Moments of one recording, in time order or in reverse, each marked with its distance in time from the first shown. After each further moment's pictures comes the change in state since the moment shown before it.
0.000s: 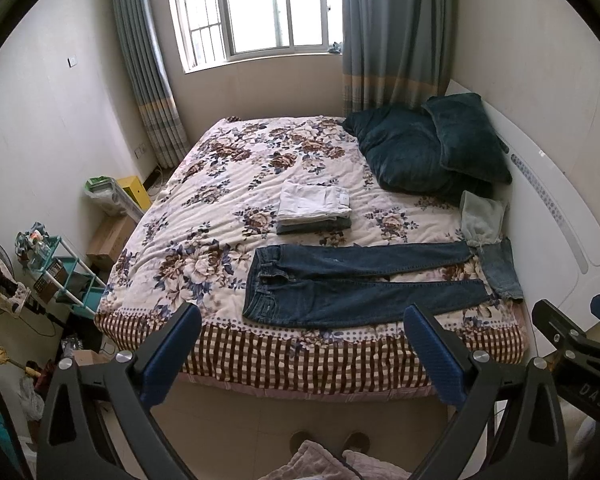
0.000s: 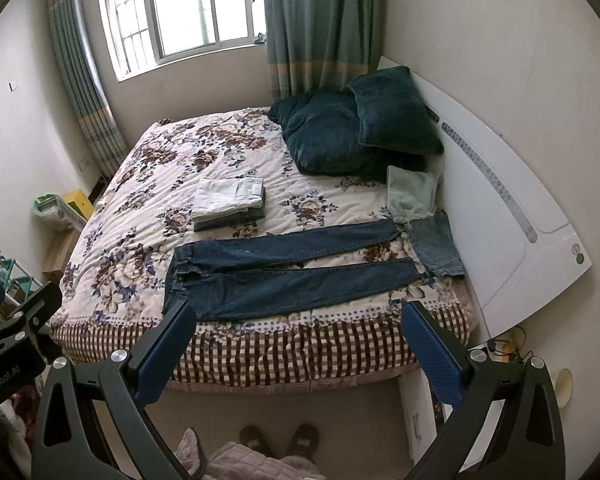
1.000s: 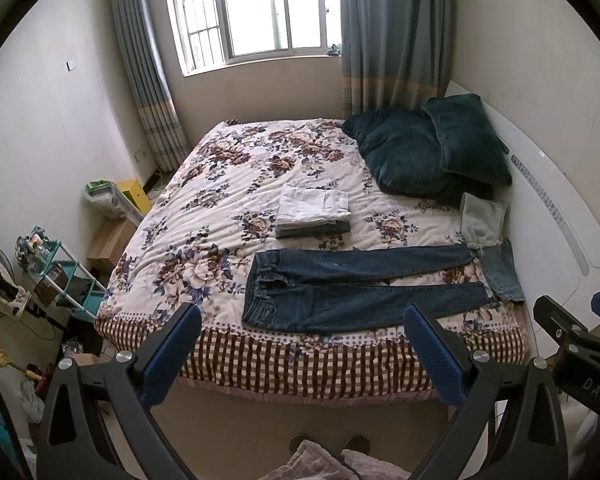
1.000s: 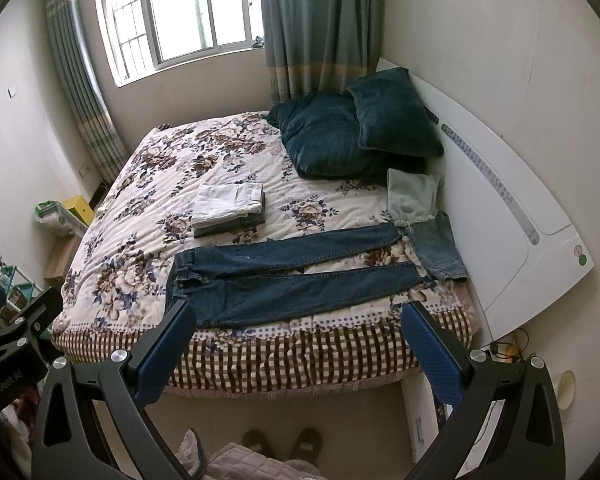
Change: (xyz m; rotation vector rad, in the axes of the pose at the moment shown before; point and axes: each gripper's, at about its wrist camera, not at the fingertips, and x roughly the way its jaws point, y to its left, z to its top) left arm 0.002 -0.004 0.014 -0.003 -0.007 0.002; right arm -0.003 -0.001 0.006 0.007 -0.004 0.007
